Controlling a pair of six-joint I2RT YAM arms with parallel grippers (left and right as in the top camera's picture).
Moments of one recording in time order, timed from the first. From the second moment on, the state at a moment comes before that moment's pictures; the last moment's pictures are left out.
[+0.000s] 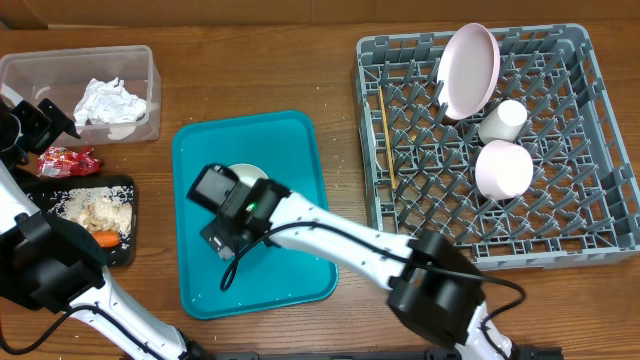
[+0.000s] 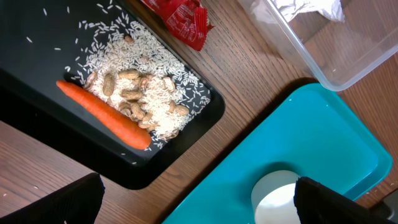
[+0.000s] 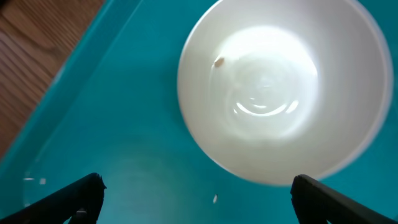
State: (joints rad) left arm 0.62 2.14 2.32 -1.69 0.15 -0.25; right arm 1.06 2.15 1.79 -0.84 0.07 0.27
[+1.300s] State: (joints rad) left arm 0.62 2.14 2.32 -1.69 0.15 -0.23; right arm 1.03 2.26 1.79 -0.73 -0.04 0.18
